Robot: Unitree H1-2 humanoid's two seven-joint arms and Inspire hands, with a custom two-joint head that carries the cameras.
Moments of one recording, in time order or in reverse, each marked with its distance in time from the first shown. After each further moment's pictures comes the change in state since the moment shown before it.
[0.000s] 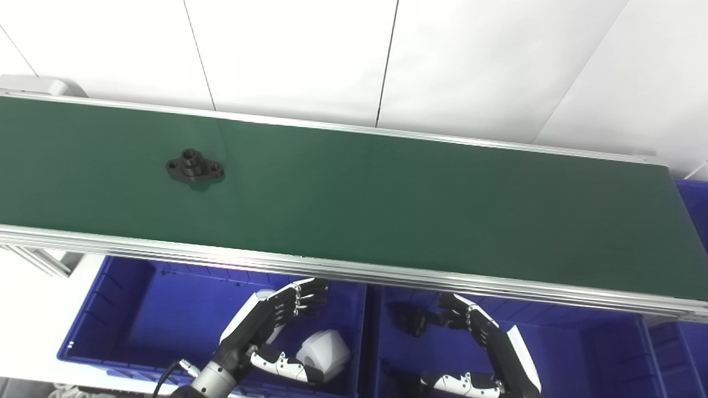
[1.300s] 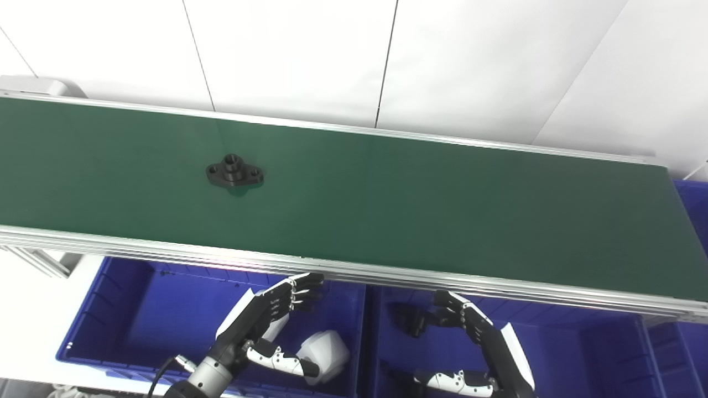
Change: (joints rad) left arm -0.019 0.007 0.014 0.033 -0.009 -0.015 -0.004; right arm -0.004 0.029 0.000 -0.005 -0.031 0.000 -0.005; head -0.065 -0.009
